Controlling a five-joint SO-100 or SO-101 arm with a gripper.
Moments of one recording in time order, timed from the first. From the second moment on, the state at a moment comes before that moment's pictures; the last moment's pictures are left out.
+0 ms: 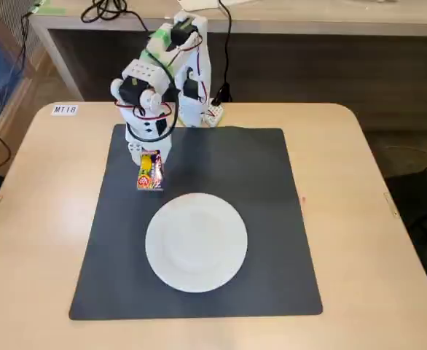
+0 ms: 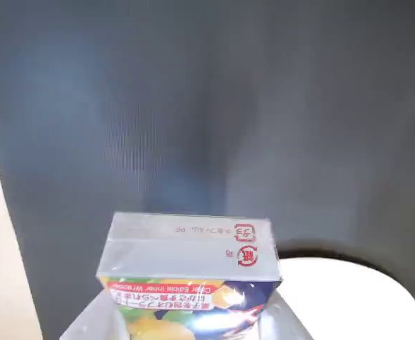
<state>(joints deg) 23.7 91.5 86.2 92.1 59.5</state>
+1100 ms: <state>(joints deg) 5.4 51.5 43.5 91.8 65.8</state>
